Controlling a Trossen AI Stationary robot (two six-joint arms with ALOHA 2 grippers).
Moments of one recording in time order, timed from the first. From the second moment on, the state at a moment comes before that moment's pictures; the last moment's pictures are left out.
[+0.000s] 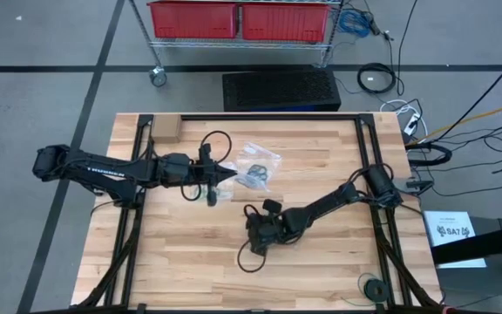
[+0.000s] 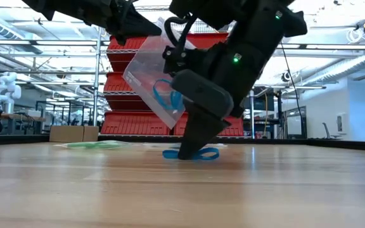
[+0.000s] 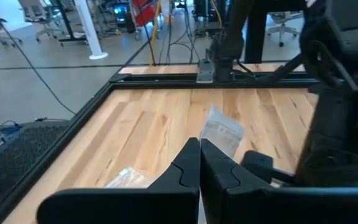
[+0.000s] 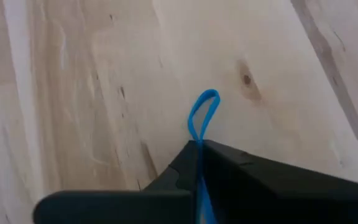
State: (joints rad) left arm 0.00 1.11 0.65 0.27 -0.15 0.06; right arm 0.32 2.11 1.32 -0.37 0.35 0.55
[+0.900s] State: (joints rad) left arm 0.00 1.12 0.65 0.24 -0.09 0.09; right arm 0.35 1.60 1.32 -0.43 0.62 0.33
